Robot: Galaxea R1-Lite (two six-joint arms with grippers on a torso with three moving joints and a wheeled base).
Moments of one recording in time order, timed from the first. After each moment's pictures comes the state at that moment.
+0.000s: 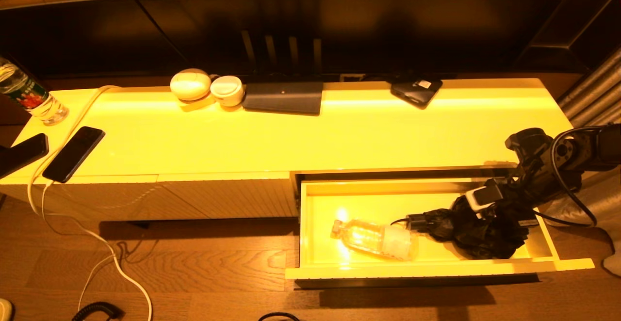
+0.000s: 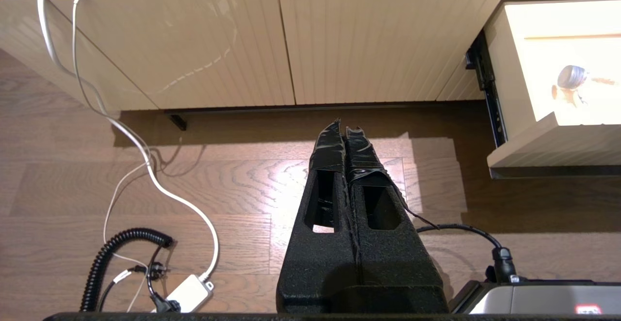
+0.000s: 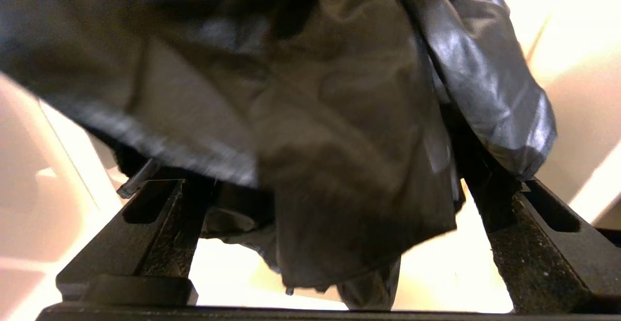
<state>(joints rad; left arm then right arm) 0.00 0.00 0.00 0.00 0.00 0.01 -0.12 2.13 -1.48 0.47 0.08 -1.67</state>
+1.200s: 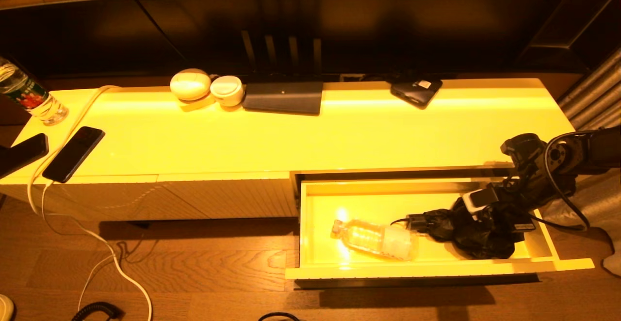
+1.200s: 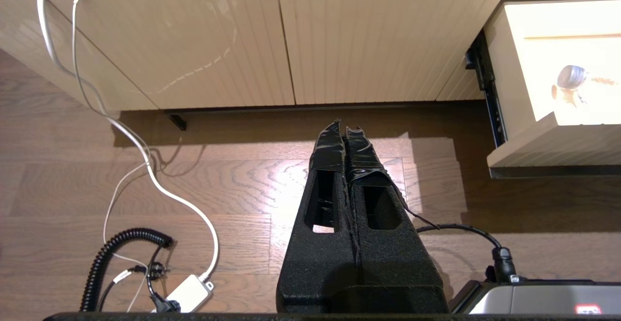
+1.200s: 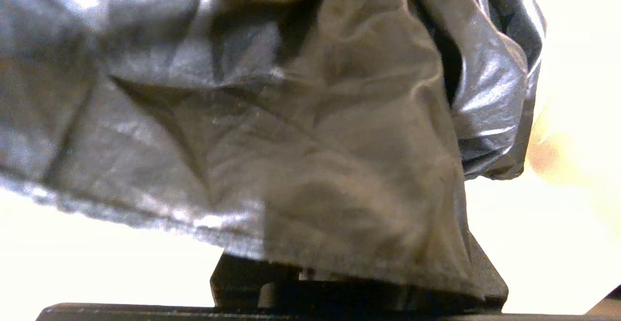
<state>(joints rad) 0.00 0.00 0.00 0.00 0.00 0.01 -0.11 2.16 -1.48 0.47 0.08 -1.63</state>
